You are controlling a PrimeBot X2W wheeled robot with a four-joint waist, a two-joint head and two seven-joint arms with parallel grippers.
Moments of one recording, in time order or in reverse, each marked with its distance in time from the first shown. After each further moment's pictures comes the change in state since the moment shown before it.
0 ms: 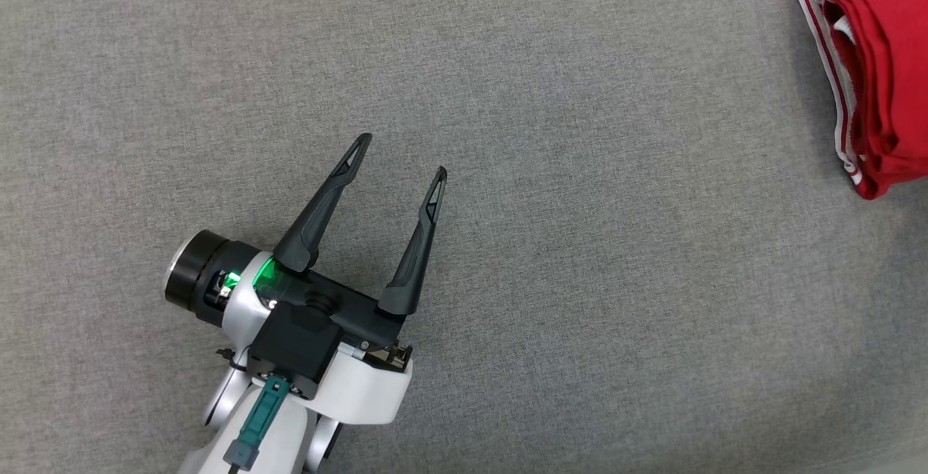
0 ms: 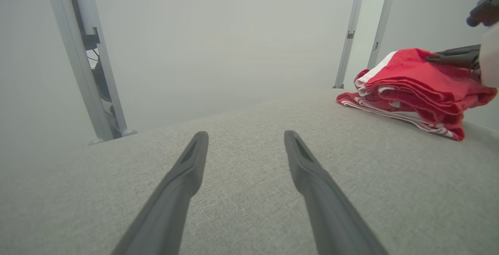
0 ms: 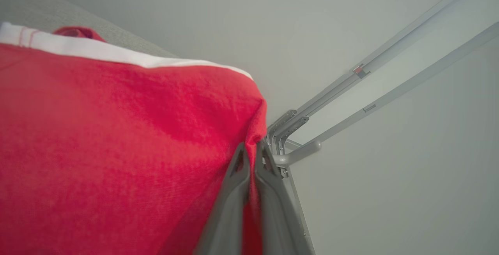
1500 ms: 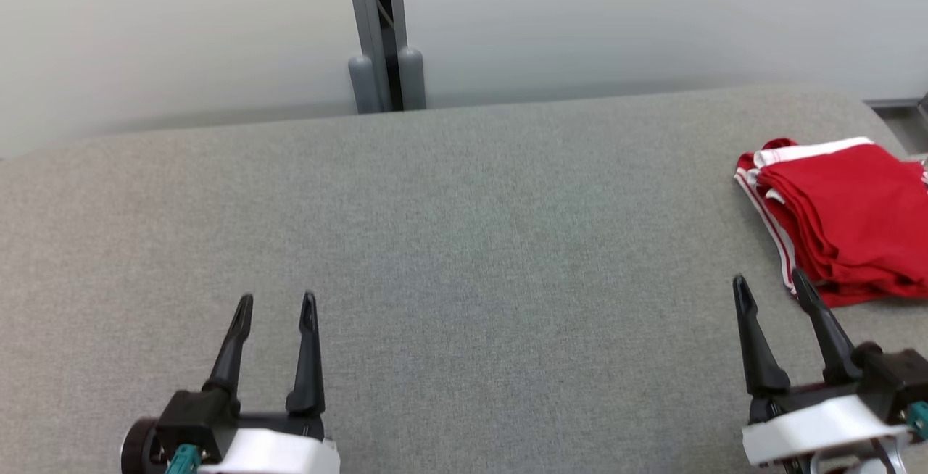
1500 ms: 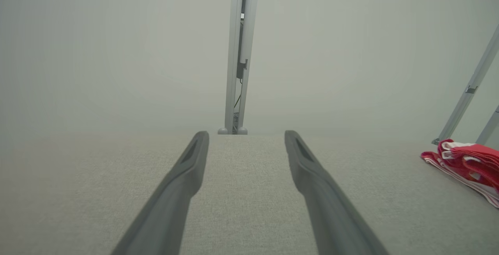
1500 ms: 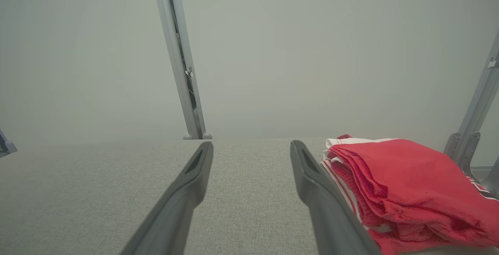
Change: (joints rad) left arm 0.294 -0.062 0.216 0.173 -0.238 0.075 -0.001; right arm 0.748 0.386 0.134 -0.621 0.360 0.000 0.000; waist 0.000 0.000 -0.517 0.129
